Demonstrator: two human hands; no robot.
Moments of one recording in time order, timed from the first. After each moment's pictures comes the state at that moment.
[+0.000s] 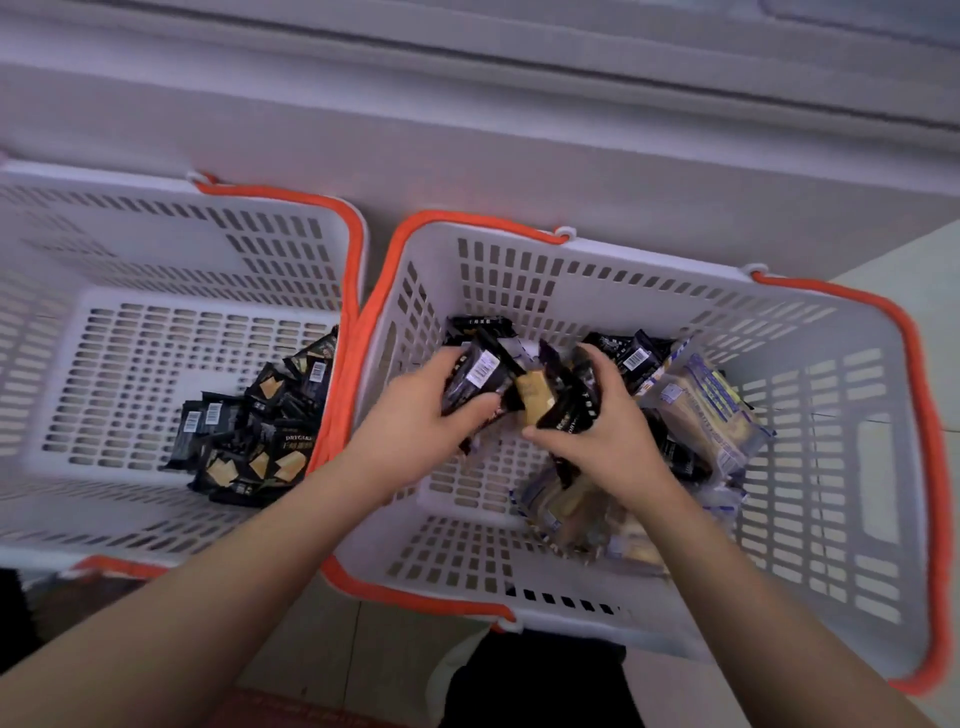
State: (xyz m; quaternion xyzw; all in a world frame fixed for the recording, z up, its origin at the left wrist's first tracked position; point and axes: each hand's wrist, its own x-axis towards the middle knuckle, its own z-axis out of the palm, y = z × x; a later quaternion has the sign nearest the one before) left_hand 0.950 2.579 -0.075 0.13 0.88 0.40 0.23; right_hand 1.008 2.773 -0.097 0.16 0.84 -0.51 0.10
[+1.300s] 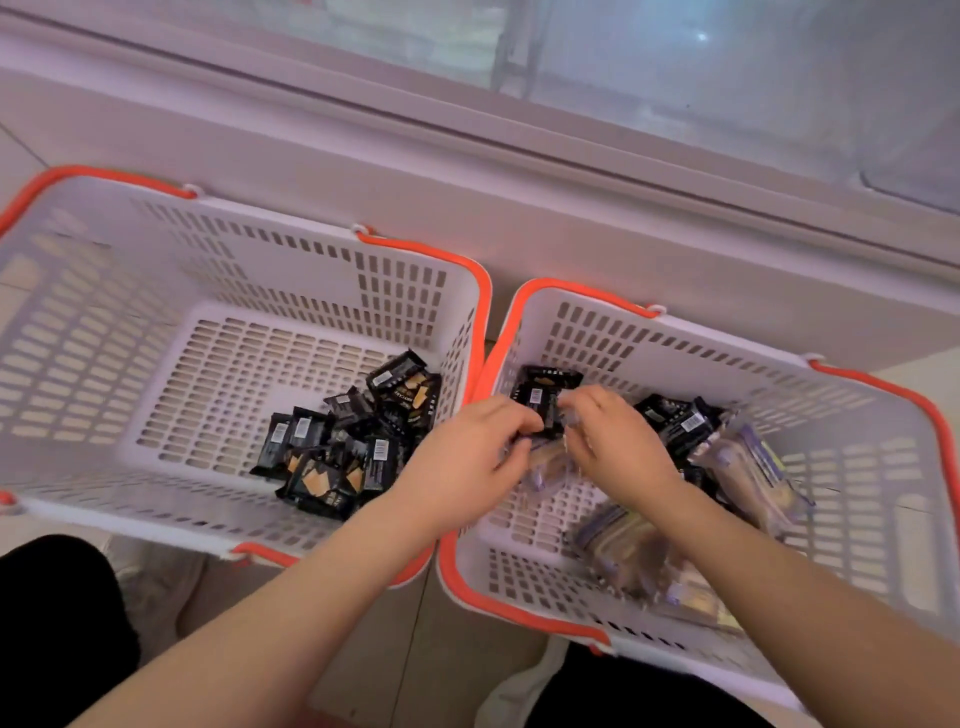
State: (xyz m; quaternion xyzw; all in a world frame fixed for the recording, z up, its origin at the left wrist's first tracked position) left_hand 0.957 2.506 -0.038 0.25 0.87 0.40 0.12; right_hand 0.958 2.706 -0.082 -0.10 0.98 -0.12 0.14
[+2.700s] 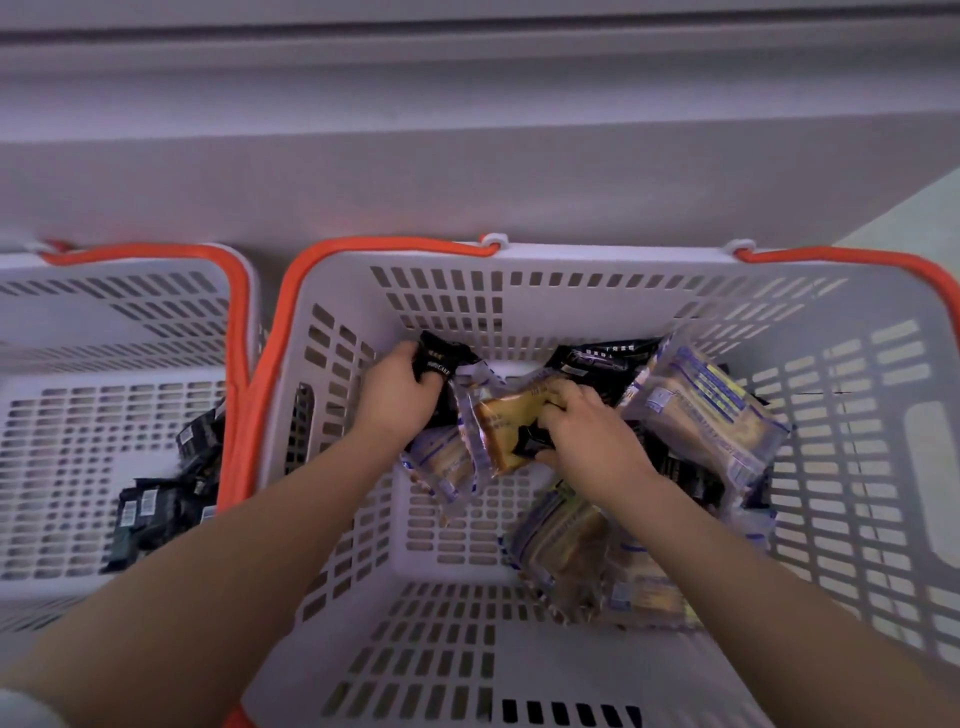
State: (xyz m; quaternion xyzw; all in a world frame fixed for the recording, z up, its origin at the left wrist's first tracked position) left_hand 0.874 2.637 -0.182 0.03 0.93 0.31 0.21; right_hand 0.975 2.813 -0.177 0.00 0.96 -0.12 0.26
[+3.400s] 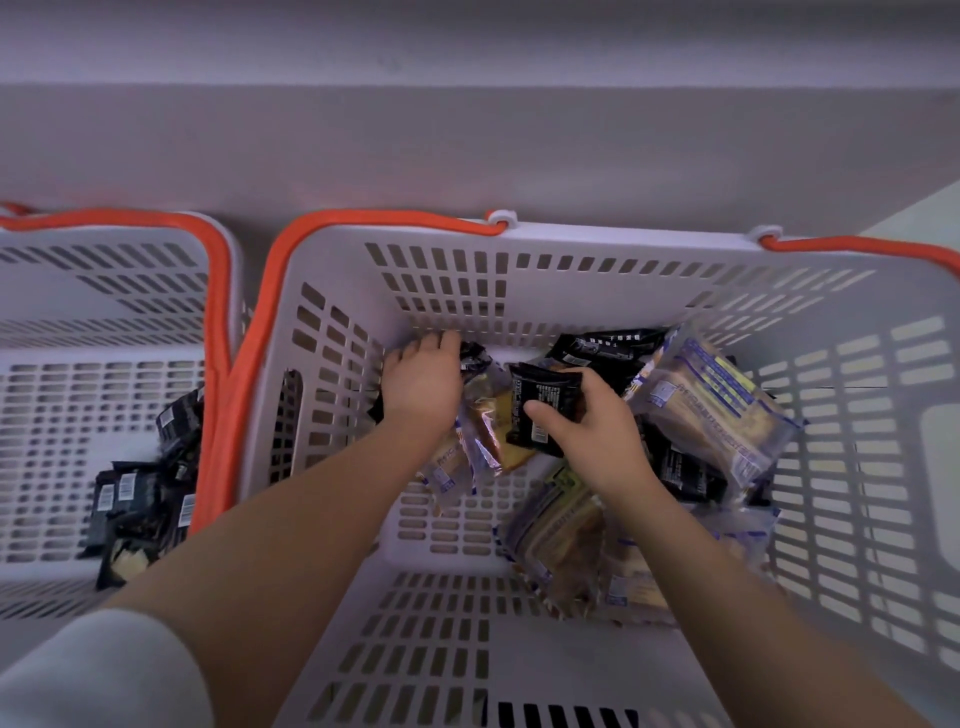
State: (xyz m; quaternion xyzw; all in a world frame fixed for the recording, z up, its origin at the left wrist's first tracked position) left_hand 0.878 2.663 -0.215 0.17 0.96 0.02 0.20; right_hand 0.981 2.805 -0.175 0.27 0.79 -0.54 0.10
